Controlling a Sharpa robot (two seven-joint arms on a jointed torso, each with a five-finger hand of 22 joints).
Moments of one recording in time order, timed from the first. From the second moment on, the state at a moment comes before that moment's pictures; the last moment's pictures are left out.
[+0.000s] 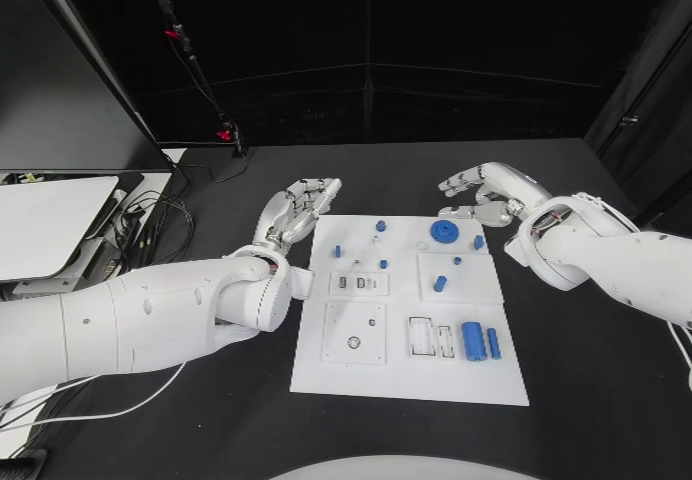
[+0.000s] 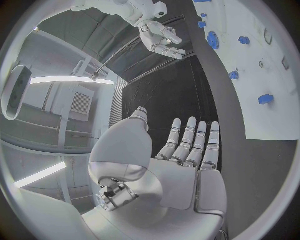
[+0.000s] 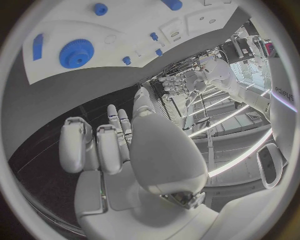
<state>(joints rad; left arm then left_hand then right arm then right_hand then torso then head) 1.21 -0.71 -0.22 1.48 0.01 -0.67 0.68 1.11 0.05 -0.06 0.29 0.17 0.33 0.15 0.70 0.07 0.42 0.25 0.60 0.07 0.18 0.25 0.79 0.06 0.11 0.34 0.28 0.24 0.15 1.26 -0.83 -0.08 1.34 -1.21 -0.50 0.12 1.55 0.01 -0.15 0.29 0.05 0.84 0.14 0.07 0.07 0.97 0.11 0.07 0.06 1.47 0.02 1.46 1.18 0.05 1.40 0.13 1.43 1.28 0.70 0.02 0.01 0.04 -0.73</state>
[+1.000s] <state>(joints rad) 1.21 -0.70 -0.22 1.47 0.01 -0.67 0.68 1.12 0.06 -0.07 0.29 0.18 0.33 0.15 0.70 0.07 0.42 0.25 0.60 0.07 0.19 0.25 0.79 0.06 0.11 0.34 0.28 0.24 0.15 1.25 -0.78 -0.08 1.20 -1.32 -0.45 0.08 1.31 -0.15 0.06 0.29 0.28 0.87 0.07 0.14 0.10 1.47 0.06 1.57 1.31 1.47 0.03 1.57 1.31 0.04 1.44 0.13 1.52 1.31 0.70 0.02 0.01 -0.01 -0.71</state>
